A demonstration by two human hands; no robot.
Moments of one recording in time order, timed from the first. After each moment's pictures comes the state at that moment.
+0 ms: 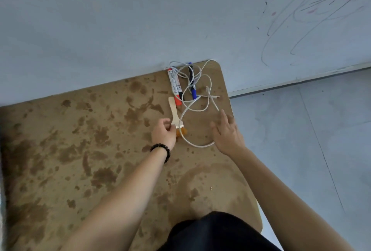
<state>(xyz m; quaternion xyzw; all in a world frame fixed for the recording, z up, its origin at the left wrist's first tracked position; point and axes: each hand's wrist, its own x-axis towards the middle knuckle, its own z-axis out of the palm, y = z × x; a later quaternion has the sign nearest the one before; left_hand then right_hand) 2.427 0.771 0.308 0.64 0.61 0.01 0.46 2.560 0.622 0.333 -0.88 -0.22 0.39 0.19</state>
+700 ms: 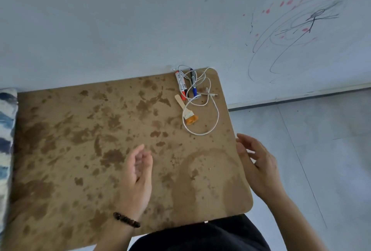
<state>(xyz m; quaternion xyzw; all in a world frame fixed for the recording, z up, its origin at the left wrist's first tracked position) 2.236 0.669 0.472 0.65 0.51 0.20 0.52 2.451 0.495 0.485 -0.86 -0.20 0.23 0.40</state>
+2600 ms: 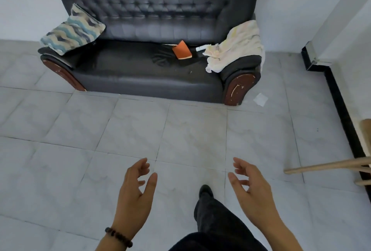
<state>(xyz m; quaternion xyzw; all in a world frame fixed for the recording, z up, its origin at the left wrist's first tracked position) 1.440 0.165 0.488 0.06 0.88 0.46 0.08 1.557 0.418 0.453 -0.29 -0.81 0.50 0.06</state>
